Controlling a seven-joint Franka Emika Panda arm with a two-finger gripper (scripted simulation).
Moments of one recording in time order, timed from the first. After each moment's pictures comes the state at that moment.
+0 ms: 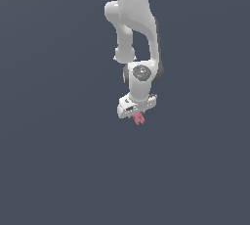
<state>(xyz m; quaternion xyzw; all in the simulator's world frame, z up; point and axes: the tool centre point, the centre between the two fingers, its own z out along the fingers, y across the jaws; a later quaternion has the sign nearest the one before) -0.061 0.061 0.024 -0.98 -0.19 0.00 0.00</state>
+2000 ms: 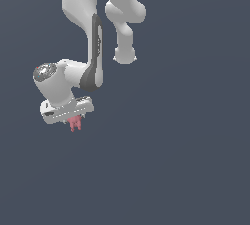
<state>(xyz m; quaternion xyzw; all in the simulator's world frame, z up) -0.002 -0.240 0.078 -0.98 -0.19 0.00 0.00</state>
